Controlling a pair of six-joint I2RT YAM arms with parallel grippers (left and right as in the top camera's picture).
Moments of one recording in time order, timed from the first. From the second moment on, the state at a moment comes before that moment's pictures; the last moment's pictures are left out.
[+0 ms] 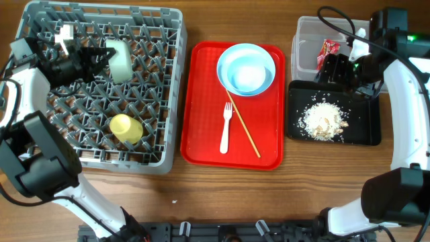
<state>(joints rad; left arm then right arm) 0.45 2.02 1.51 -0.71 1.45 -0.12 -0.13 1.70 1.66 -1.34 -0.22 0.18</state>
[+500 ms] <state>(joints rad) 0.44 2.02 1.51 -0.73 1.51 -0.12 -0.13 1.70 1.66 -1.34 -0.22 0.18</state>
